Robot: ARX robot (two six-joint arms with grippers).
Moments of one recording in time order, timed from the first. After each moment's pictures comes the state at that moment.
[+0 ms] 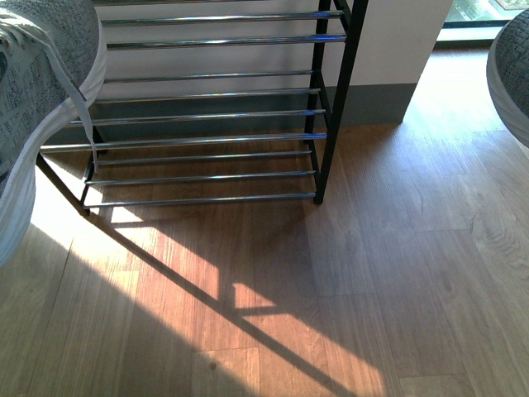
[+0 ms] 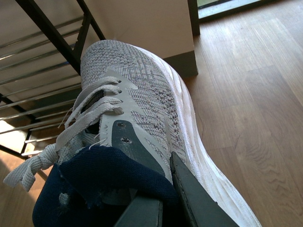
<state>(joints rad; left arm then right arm) -0.35 1.24 0.50 0.20 -0.55 -0.45 -0.37 0.91 0.25 0.29 -0.49 0.09</state>
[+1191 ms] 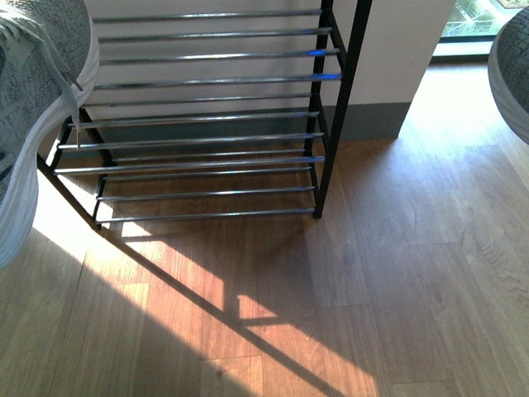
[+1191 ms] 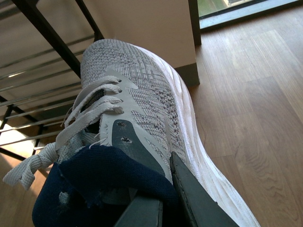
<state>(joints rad) -0.35 1.24 0.49 0.20 -0.55 -0.45 -0.37 0.91 0.25 0.29 -0.49 0.09</state>
